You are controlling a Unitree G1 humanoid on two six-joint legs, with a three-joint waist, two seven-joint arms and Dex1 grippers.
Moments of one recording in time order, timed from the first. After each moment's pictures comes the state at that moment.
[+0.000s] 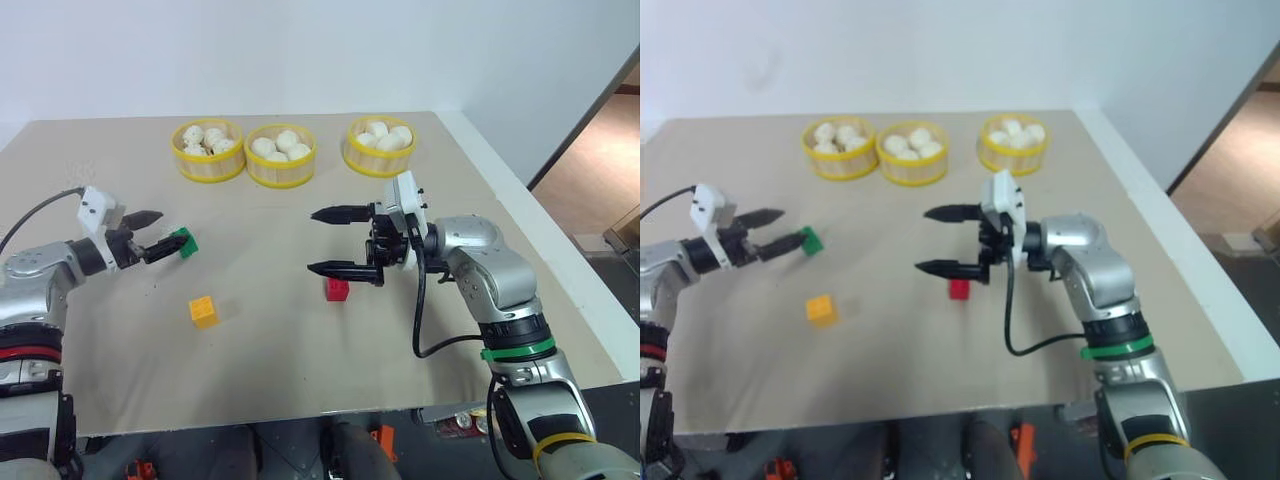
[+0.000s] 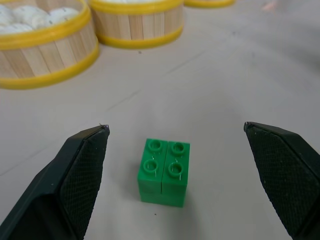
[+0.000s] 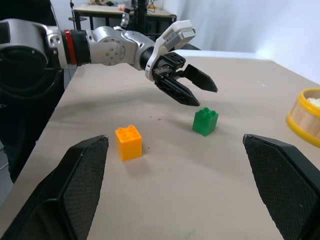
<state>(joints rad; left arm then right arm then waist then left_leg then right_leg) -0.62 0.76 0.17 0.67 -0.35 0.09 -1.11 -0.71 -0.46 0.12 -0.01 0.45 0.38 1.21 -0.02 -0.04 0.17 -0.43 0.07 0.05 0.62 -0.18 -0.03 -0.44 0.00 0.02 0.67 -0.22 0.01</state>
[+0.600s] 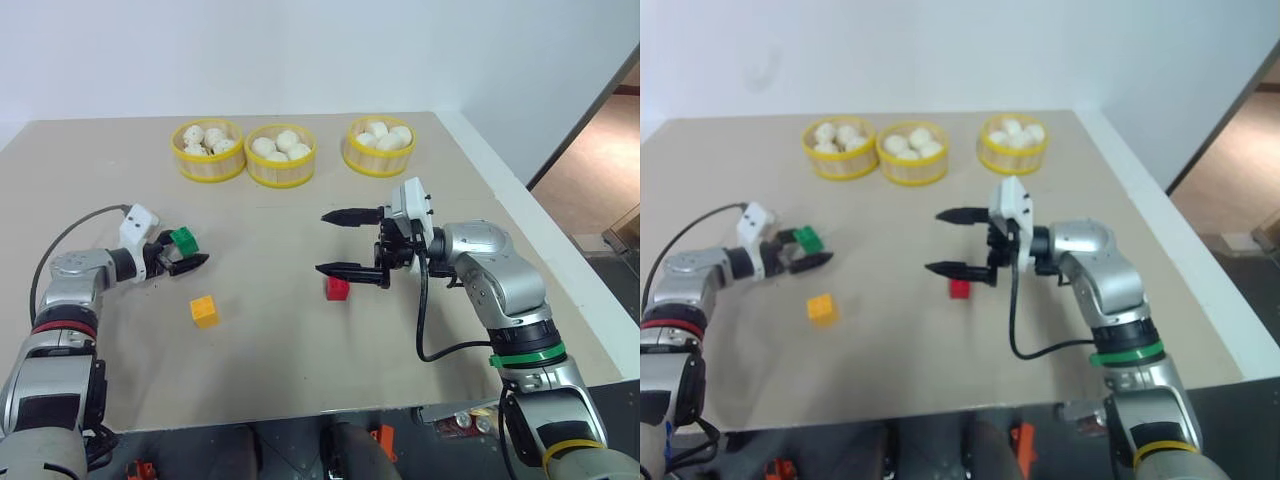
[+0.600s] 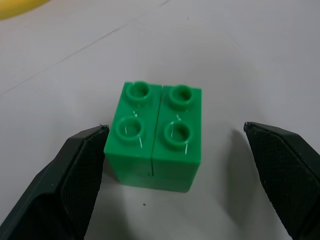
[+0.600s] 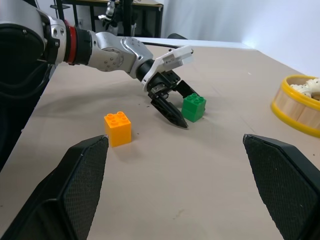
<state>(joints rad) -0.82 0.67 0.08 1.10 -0.15 -0.11 -1.10 -0.67 -0.50 0.11 -0.02 0.44 0.35 1.17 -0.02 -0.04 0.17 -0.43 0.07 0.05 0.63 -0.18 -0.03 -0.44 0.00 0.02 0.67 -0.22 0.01</state>
